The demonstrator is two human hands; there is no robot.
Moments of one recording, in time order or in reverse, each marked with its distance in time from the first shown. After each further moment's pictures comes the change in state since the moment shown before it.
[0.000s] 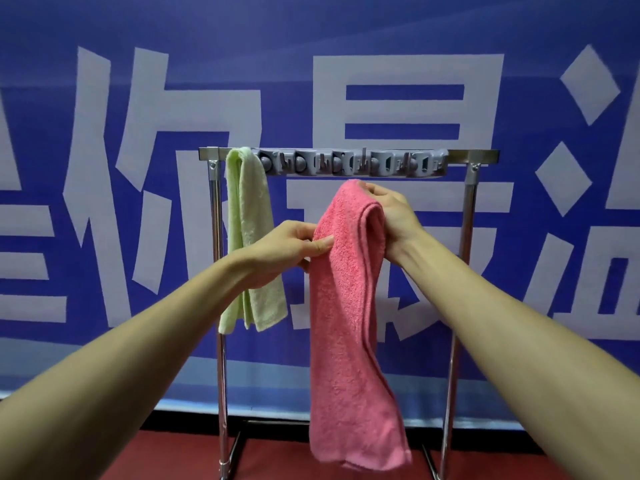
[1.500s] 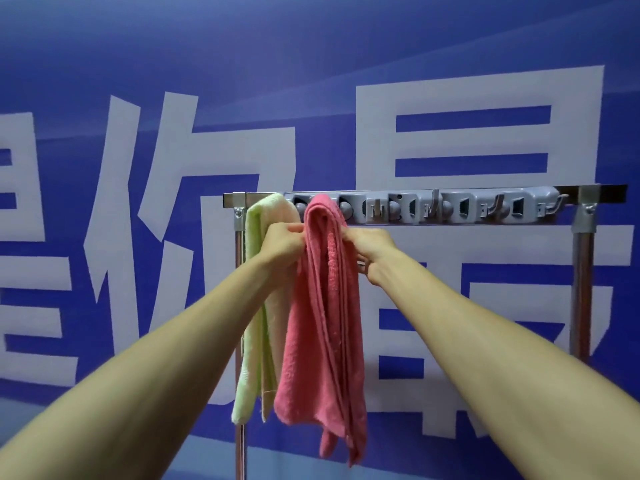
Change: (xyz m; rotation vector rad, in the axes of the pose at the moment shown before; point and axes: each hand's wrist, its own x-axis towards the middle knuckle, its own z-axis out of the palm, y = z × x) left_hand 0.123 -0.045 -0.113 -0.088 0.620 -0.070; right_hand 0.176 0.071 0.068 -0.183 0.119 0.208
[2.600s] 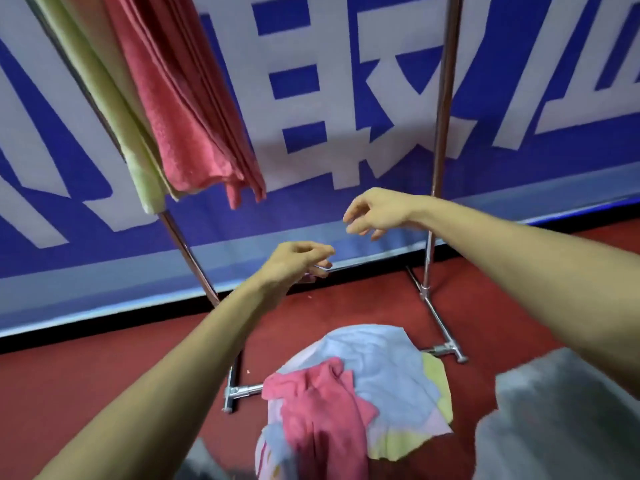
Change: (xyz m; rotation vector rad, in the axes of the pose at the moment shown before) left_hand -0.274 -0.206 0.103 0.139 -0.631 -0.555; right_hand -0.183 0.231 -0.203 -0.852 -0.342 0.332
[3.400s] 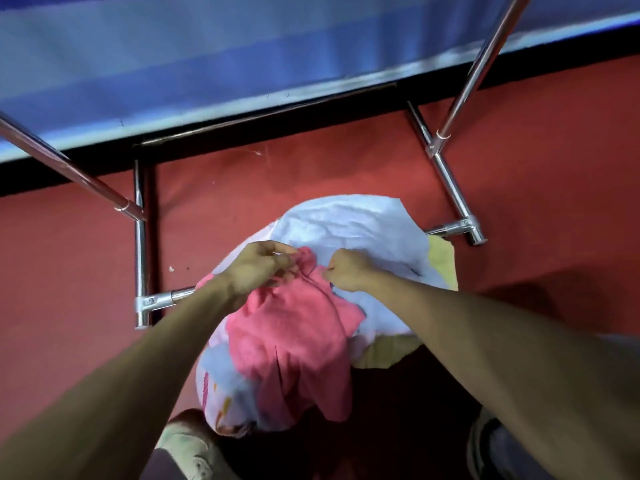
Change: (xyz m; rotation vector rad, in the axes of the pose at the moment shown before) left_hand 0.112 -0.309 0.052 -0.097 -0.187 -0.539; right_hand 0.099 0.272 0.330 -0.152 -0.293 0.549
